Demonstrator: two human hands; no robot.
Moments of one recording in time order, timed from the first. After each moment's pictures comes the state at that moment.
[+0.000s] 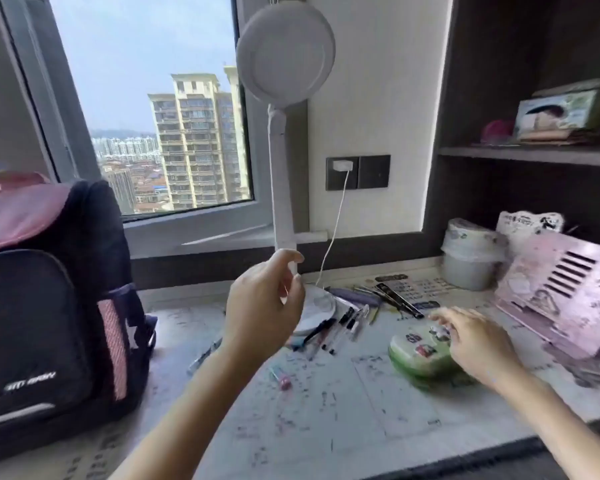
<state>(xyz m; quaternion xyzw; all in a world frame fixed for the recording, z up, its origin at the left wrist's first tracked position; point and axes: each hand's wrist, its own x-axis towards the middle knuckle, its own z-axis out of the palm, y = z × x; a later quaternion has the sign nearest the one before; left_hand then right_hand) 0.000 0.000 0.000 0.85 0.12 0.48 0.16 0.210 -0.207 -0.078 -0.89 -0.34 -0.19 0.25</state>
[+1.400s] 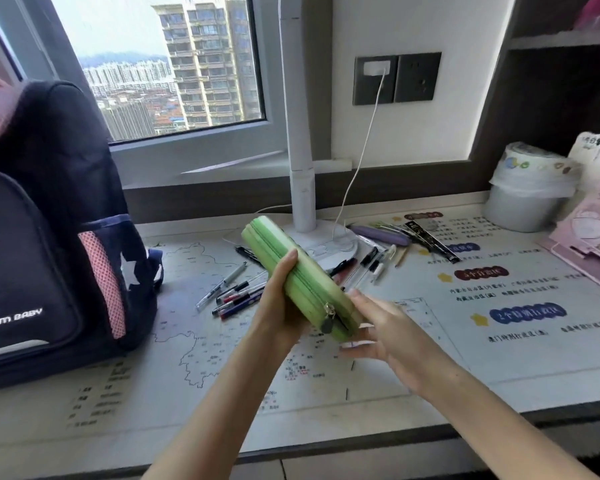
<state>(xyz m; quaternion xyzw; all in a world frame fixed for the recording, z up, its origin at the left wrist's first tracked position) 0.044 0.029 -0.114 0.38 0.20 0.20 0.88 0.119 -0.113 -0.114 -0.64 -0.26 0.41 0.60</state>
